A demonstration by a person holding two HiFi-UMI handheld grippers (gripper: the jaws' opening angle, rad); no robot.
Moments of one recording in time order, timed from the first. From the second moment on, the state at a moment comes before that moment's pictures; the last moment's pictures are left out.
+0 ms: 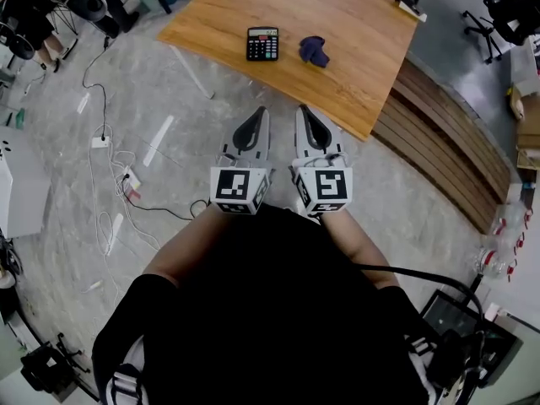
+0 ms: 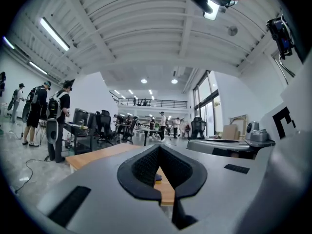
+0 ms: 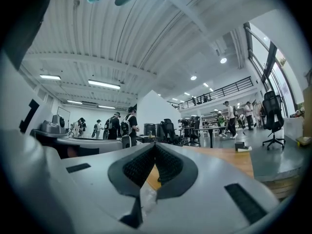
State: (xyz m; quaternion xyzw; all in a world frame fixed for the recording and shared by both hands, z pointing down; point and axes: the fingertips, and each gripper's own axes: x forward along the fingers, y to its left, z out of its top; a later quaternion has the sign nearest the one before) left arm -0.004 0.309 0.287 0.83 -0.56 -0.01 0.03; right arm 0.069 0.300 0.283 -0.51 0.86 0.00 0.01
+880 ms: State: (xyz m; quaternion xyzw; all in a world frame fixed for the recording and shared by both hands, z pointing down) left arm -0.040 0.101 0.362 0.83 -0.54 0.02 0.11; right arm 0.037 0.097 0.361 -0.54 0.84 -0.04 -0.06
